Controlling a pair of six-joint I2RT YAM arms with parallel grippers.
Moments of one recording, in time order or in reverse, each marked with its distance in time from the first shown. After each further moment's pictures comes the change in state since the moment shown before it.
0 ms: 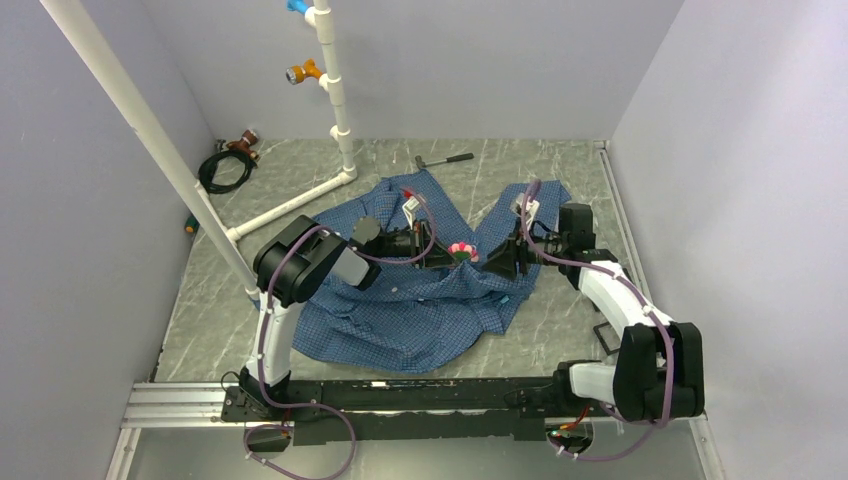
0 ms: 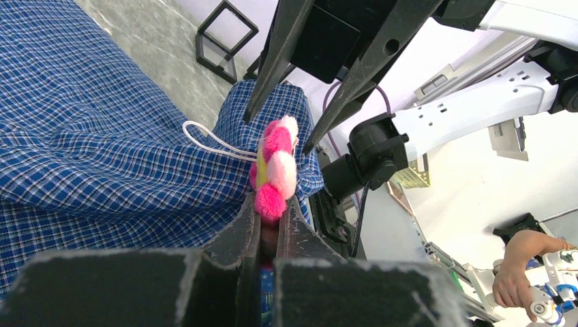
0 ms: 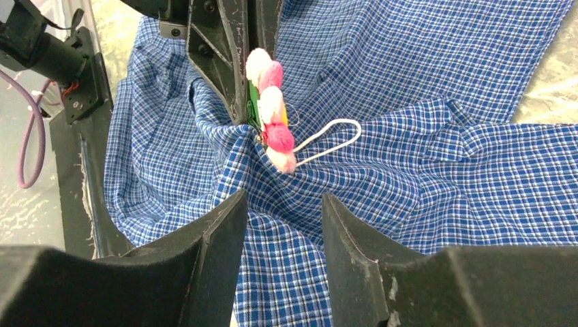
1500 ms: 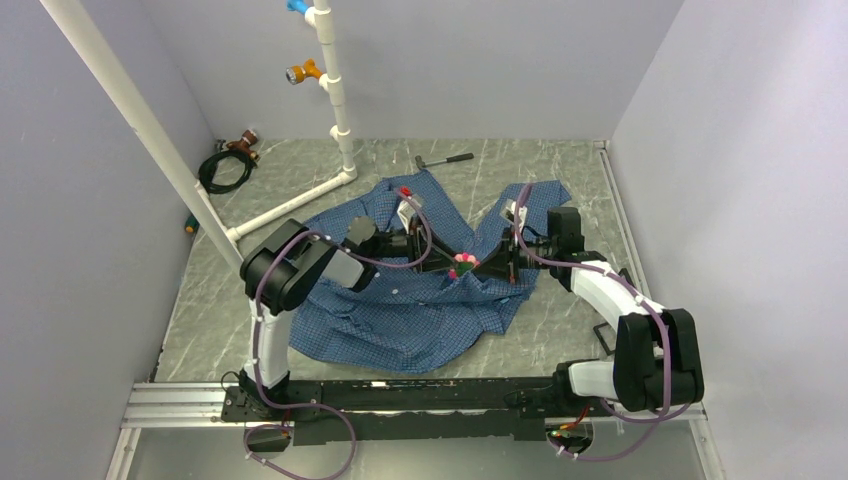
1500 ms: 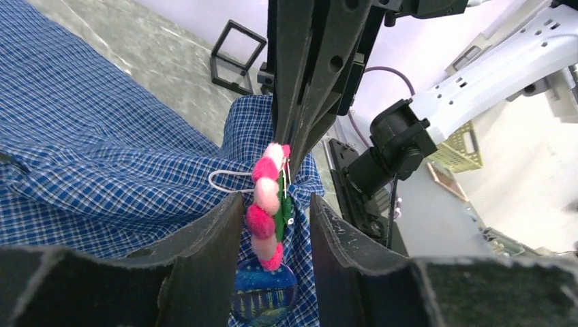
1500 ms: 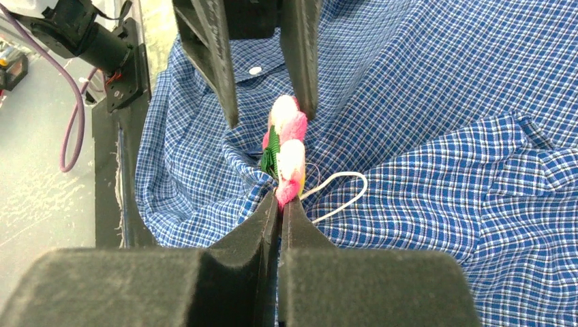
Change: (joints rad) left arm -0.005 -0.078 -0.051 -0.021 -0.009 0.185; right arm 0.045 0.049 -0.032 0.083 -0.082 0.027
